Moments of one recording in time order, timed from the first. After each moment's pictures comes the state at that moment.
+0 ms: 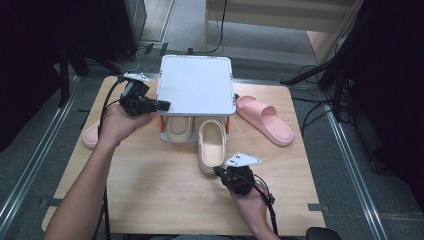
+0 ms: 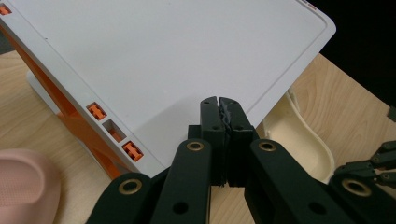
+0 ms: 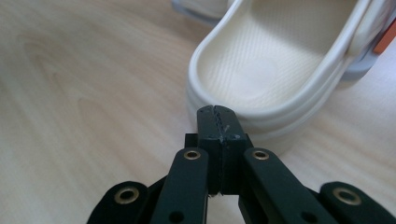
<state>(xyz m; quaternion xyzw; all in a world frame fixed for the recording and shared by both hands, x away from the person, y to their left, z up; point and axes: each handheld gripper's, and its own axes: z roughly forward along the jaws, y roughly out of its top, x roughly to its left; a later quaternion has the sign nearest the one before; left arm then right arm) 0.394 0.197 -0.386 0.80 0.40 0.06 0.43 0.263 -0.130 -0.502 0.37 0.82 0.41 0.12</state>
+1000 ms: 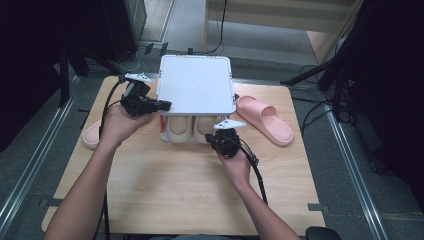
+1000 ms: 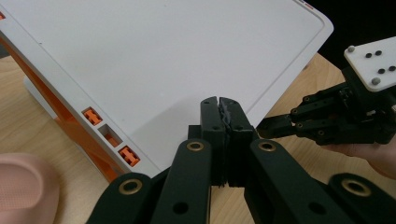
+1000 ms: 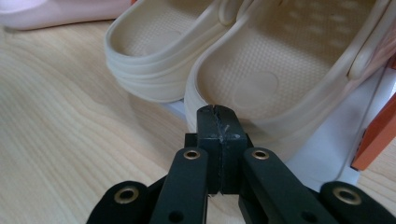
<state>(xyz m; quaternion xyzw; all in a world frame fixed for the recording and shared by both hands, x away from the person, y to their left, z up) 0.393 0.194 -0.387 0.80 0.40 0.06 0.44 0.365 -0.094 -0.501 0.38 0.81 0.42 0.13</state>
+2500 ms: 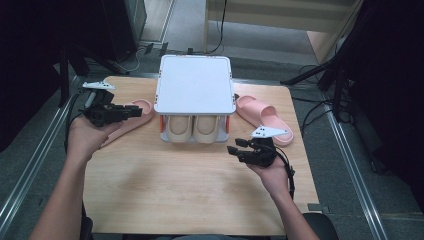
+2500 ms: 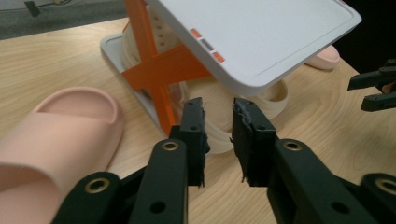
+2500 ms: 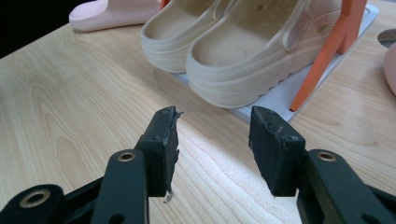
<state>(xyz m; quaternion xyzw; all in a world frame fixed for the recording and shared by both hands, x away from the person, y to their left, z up) 0.348 0.268 -0.389 0.76 0.47 0.10 0.44 0.332 -0.187 -0.471 0.34 0.81 0.47 0.09</state>
